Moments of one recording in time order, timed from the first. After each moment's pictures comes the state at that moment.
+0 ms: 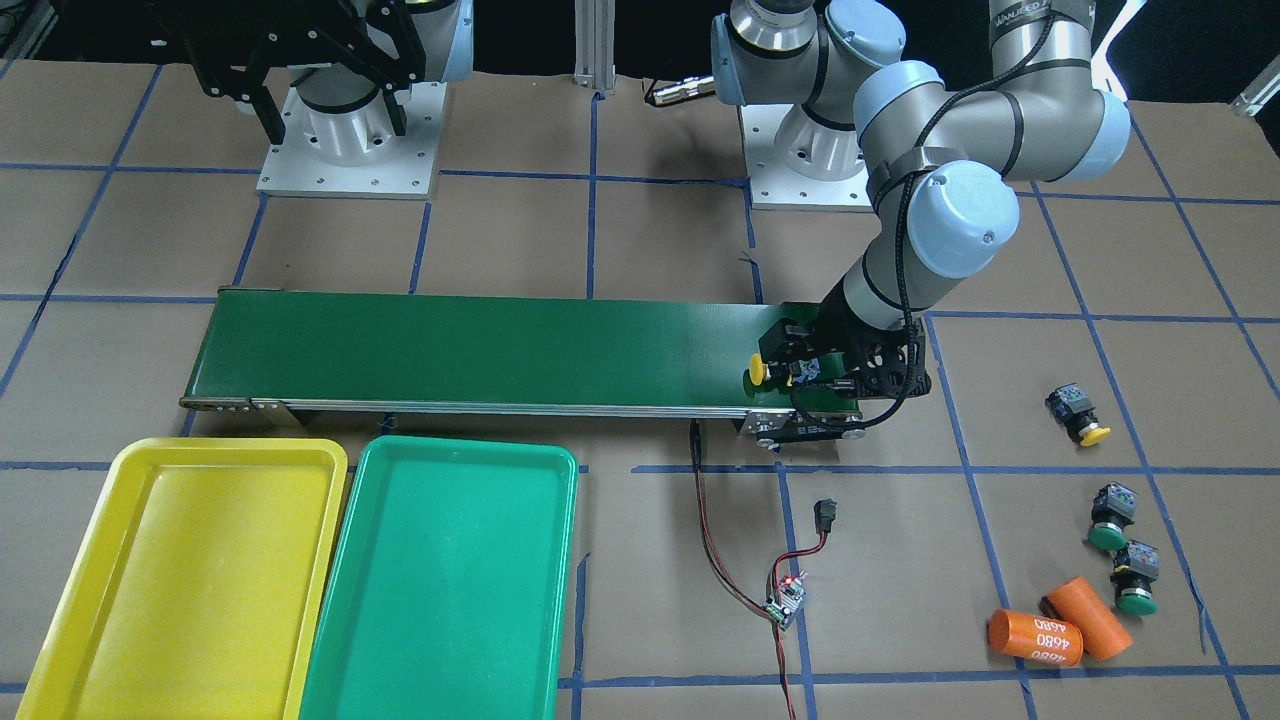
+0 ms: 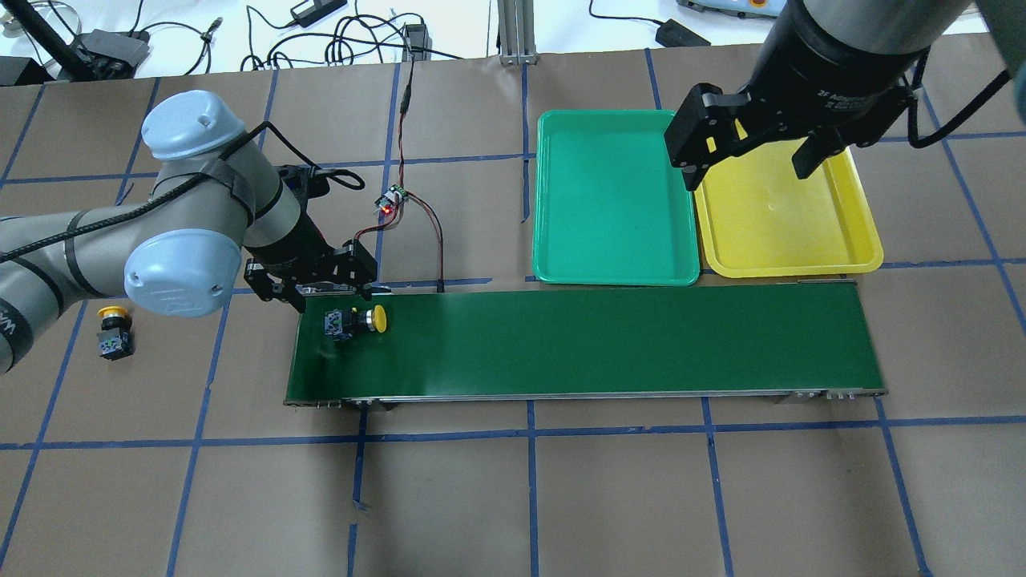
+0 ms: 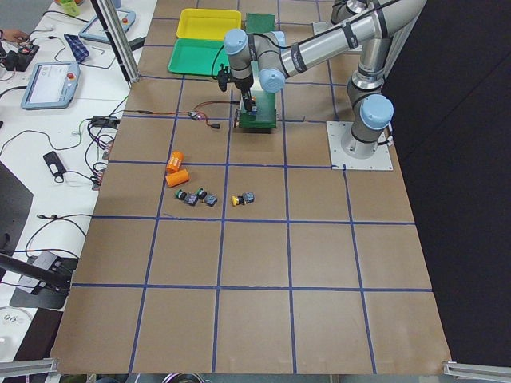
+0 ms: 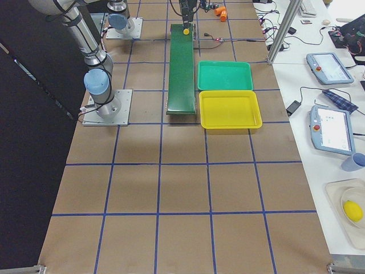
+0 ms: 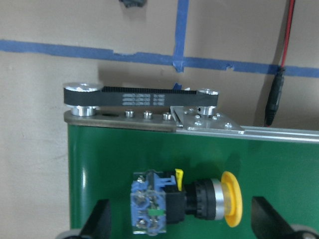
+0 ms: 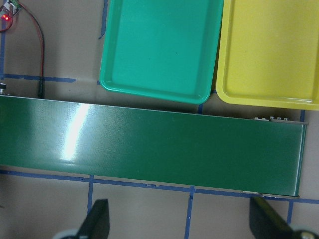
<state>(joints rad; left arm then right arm) -1.47 -1.72 -1.93 -1.19 1.48 0.00 1.67 -1.71 1.51 -1.48 -1.53 0.00</state>
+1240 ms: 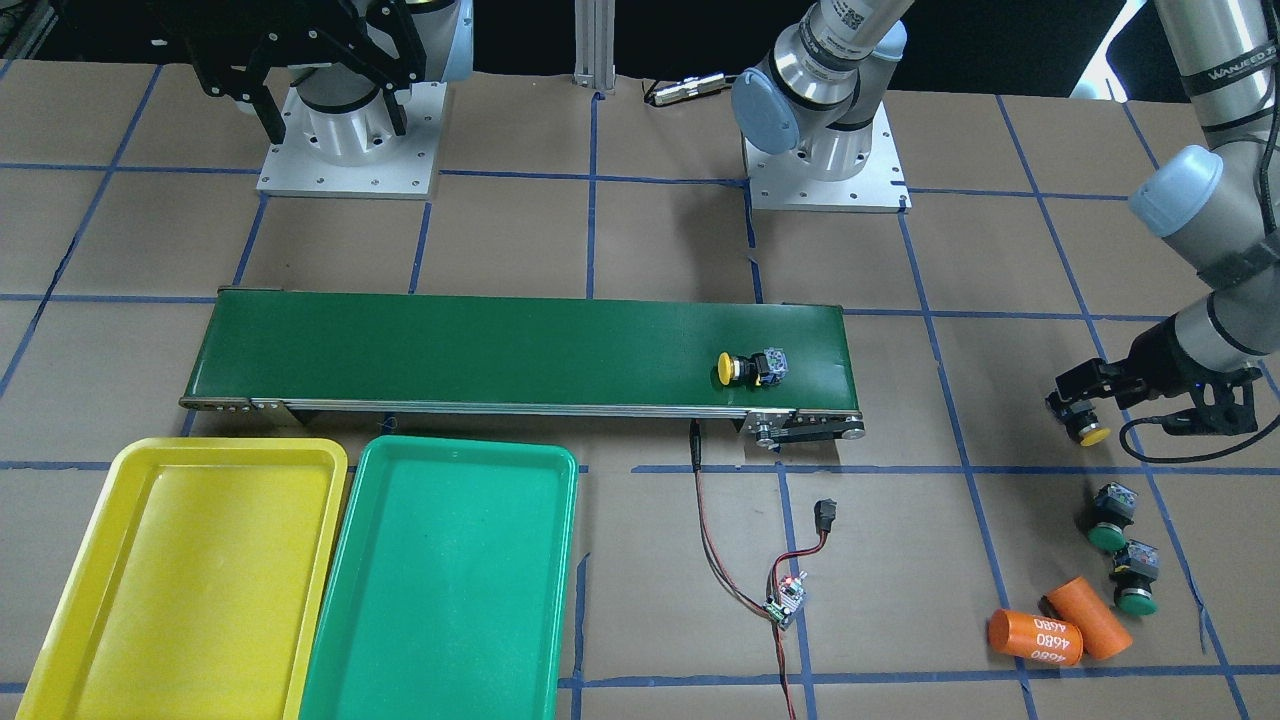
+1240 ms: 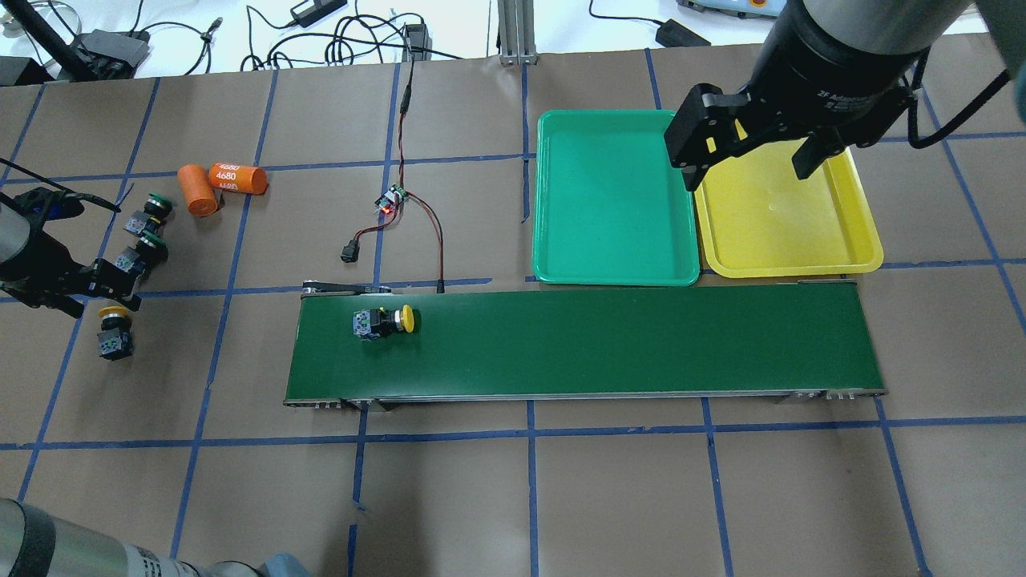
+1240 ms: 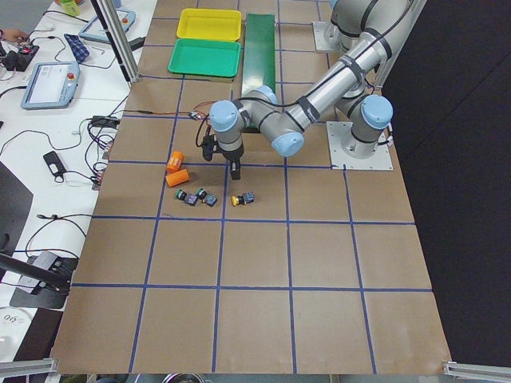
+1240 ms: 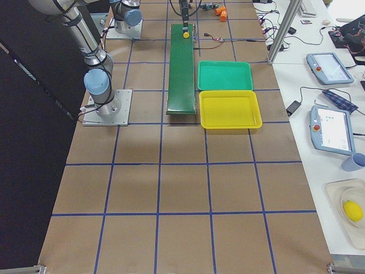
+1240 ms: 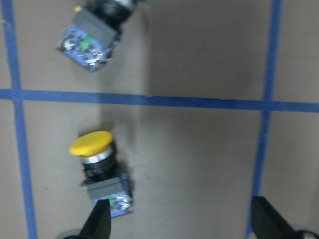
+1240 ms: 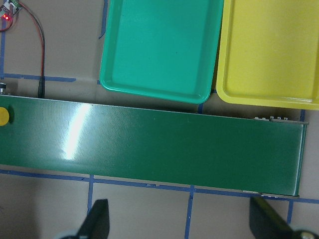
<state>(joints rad) -0.88 -1.92 -1.83 -1.06 1.57 0.65 1.67 -1.71 1.51 -1.48 -1.53 0.00</state>
